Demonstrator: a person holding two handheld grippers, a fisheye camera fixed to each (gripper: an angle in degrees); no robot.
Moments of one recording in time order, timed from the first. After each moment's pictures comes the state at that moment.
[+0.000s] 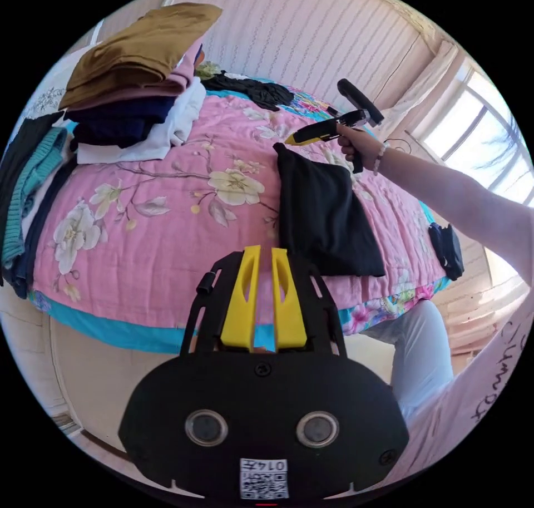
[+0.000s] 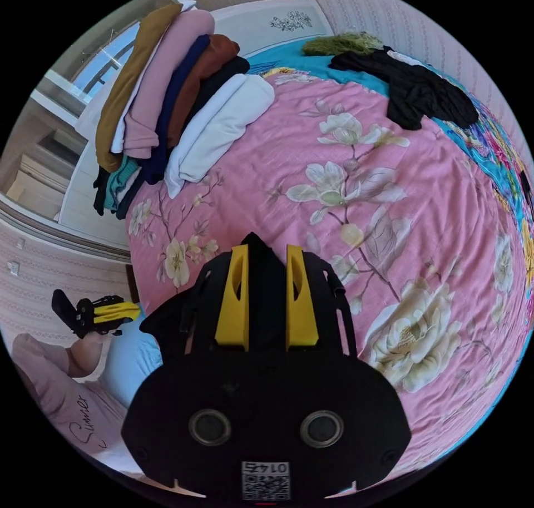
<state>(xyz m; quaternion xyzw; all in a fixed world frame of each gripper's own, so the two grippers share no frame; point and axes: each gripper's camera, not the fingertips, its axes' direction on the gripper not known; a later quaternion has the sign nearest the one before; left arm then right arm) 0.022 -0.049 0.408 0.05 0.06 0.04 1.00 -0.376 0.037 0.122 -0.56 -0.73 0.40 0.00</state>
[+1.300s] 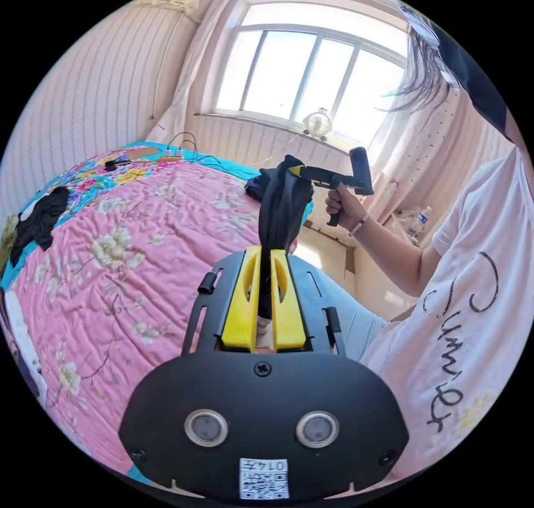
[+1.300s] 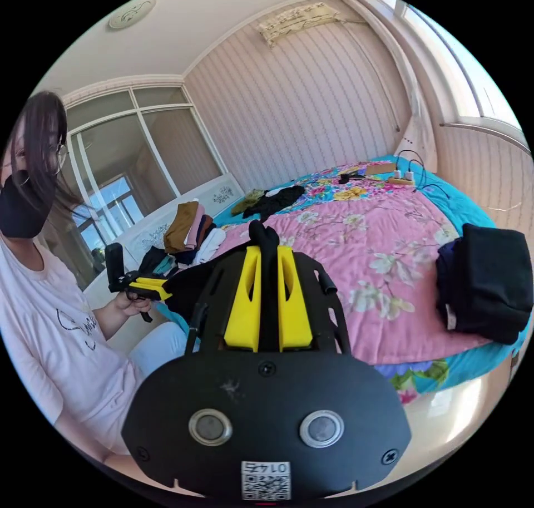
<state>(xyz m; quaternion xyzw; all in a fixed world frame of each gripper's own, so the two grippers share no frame) 0.440 -0.001 0.338 0.06 0.28 0.46 0.84 0.325 0.159 -0.128 -0.67 -0.34 0.61 0.24</state>
